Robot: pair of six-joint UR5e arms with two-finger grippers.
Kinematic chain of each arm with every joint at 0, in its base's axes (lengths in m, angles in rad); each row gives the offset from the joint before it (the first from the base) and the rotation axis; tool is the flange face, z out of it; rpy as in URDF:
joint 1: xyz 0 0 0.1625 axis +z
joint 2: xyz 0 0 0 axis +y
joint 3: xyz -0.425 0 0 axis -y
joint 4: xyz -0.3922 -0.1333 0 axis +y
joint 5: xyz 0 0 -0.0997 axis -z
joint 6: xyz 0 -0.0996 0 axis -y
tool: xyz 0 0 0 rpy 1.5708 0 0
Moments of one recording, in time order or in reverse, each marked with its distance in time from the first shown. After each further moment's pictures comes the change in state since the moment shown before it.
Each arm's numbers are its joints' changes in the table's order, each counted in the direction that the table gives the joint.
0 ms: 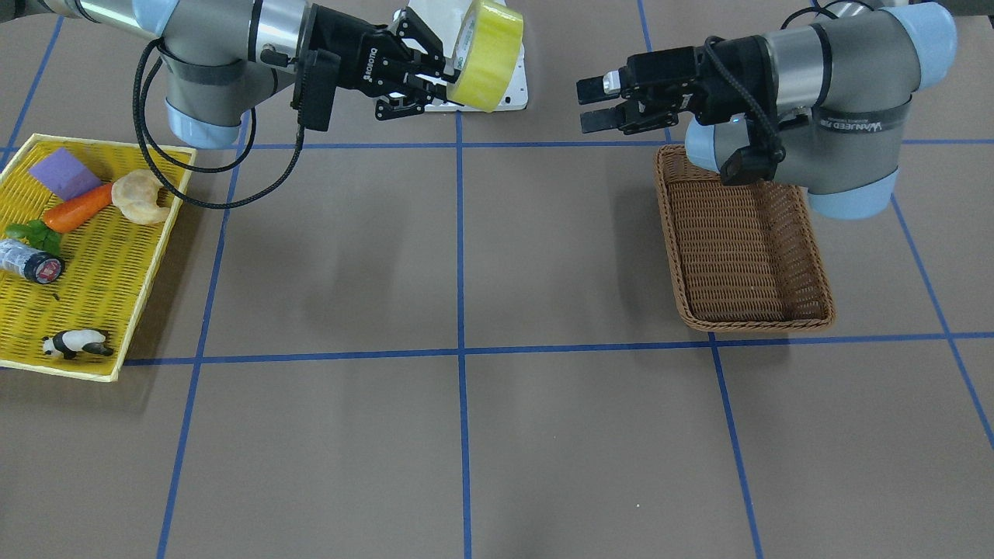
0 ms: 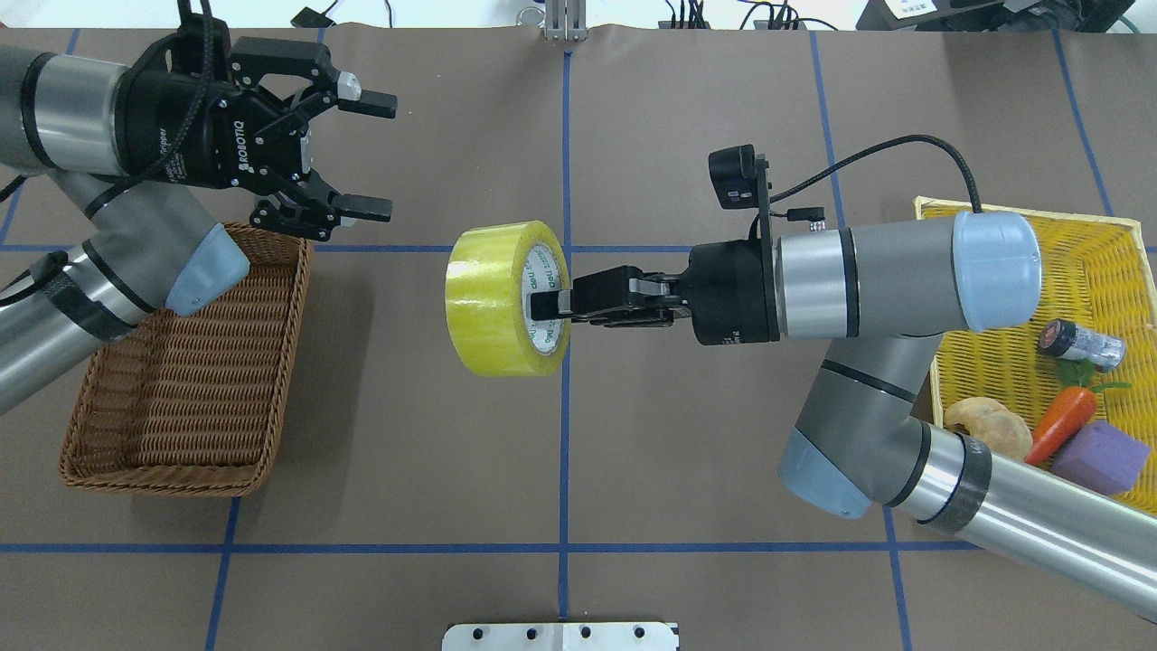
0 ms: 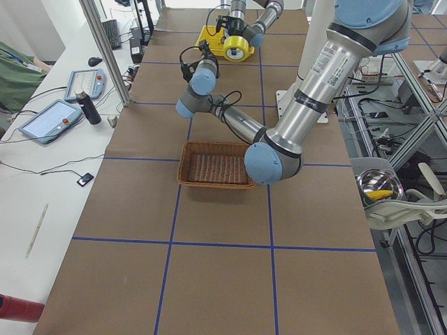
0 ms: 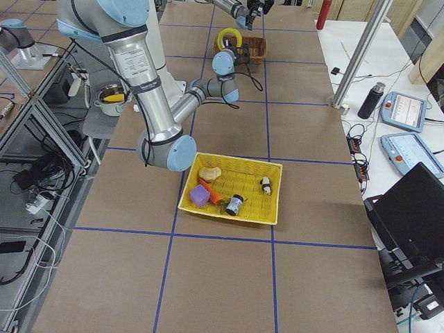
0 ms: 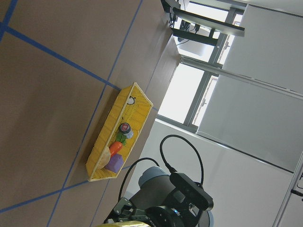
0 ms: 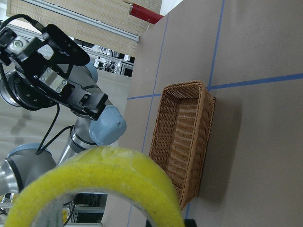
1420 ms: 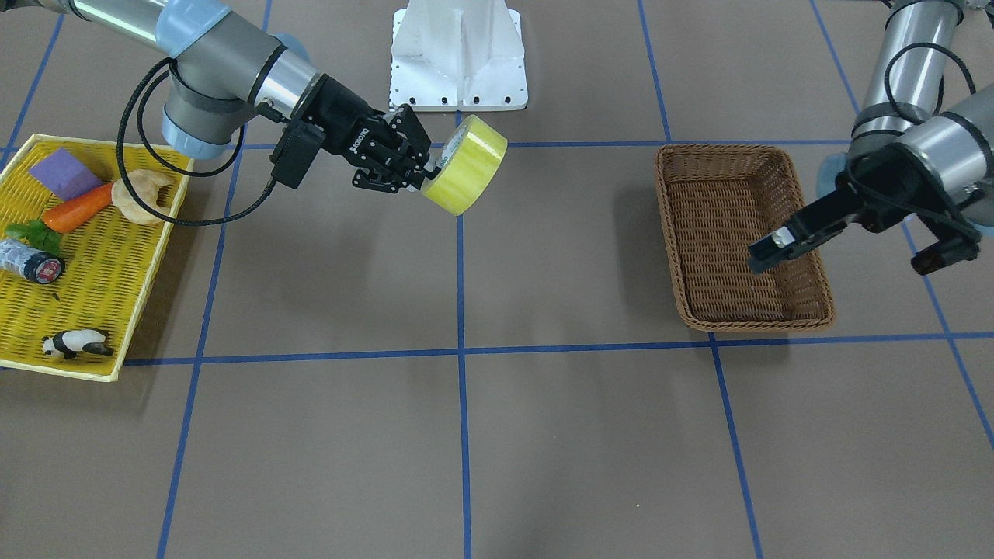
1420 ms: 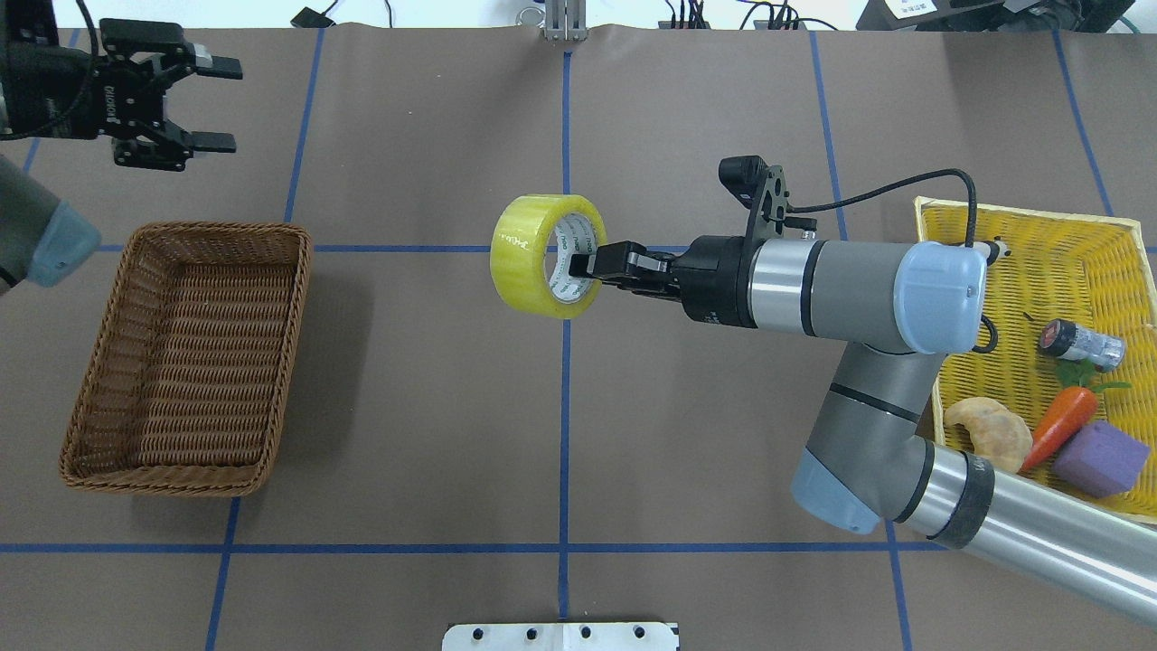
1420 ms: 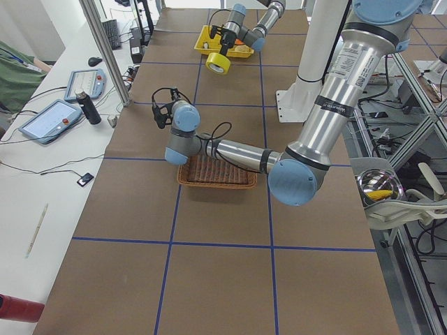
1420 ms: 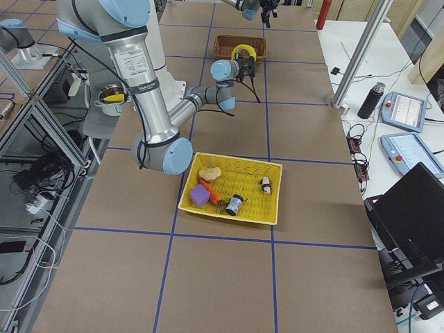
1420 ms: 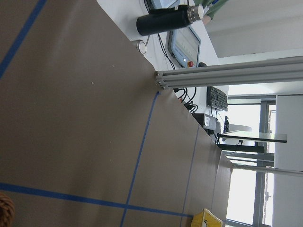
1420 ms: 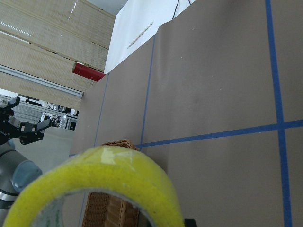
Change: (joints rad) left arm -0.159 -0.130 0.167 -0.147 -0.005 0.378; right arm -0.028 0.039 -0.045 0.185 -0.252 -0.049
